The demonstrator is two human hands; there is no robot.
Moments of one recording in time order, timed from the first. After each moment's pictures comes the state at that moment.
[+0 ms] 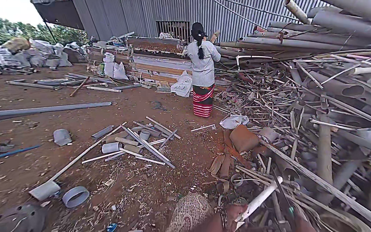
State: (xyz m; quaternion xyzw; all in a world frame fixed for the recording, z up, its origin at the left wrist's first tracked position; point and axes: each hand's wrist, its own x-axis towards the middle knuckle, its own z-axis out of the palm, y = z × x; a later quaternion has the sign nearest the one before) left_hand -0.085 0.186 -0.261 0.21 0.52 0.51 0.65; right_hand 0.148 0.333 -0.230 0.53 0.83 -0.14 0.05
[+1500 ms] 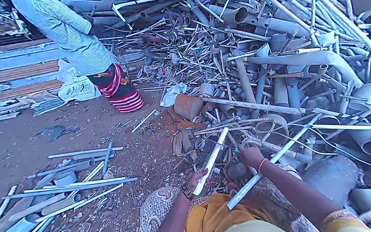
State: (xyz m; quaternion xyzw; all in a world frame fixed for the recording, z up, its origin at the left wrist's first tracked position) left_hand -0.083 0.191 -0.270 0.26 0.46 0.43 0.73; right_hand 0.184 0.331 -0.235 0.50 0.84 -0.18 0.08
